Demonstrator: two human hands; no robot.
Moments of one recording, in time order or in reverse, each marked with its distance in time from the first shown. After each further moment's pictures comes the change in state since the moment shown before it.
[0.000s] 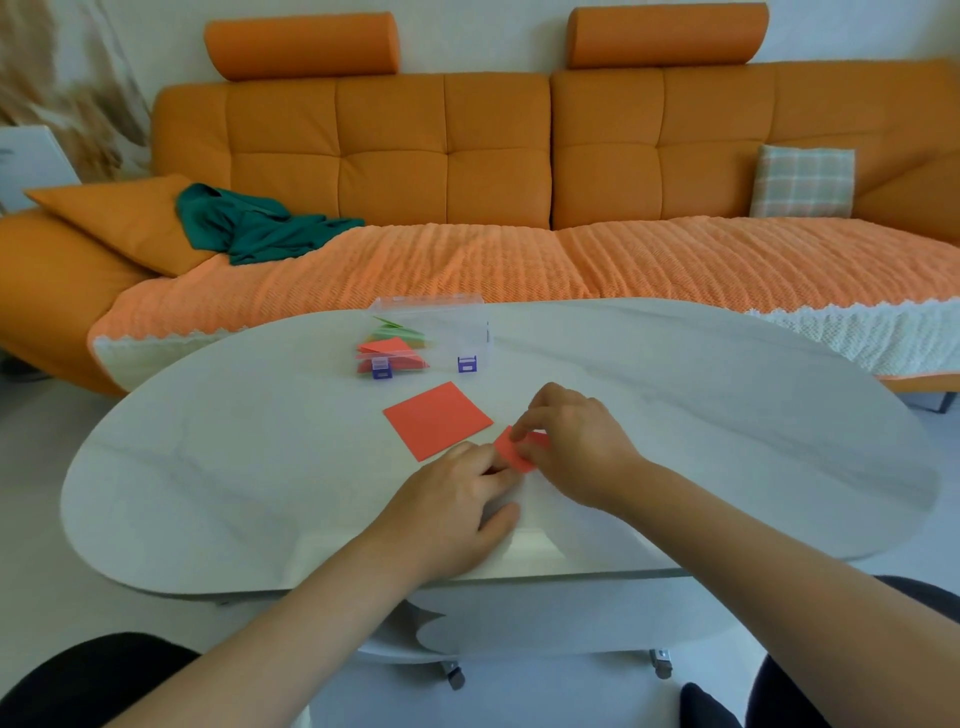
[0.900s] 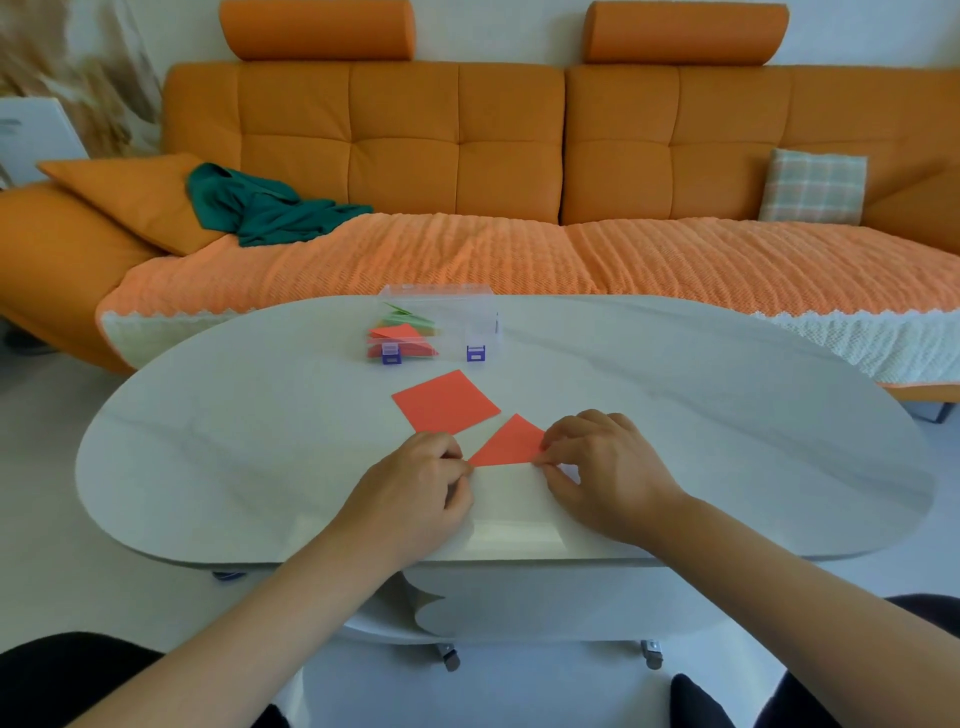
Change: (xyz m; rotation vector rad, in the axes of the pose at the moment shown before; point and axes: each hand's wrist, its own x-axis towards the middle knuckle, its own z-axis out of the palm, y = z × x) left_hand -0.027 -0.016 -0.011 -0.031 0.104 -0.215; right_hand -0.042 0.016 0.017 -0.083 0.178 -0.158
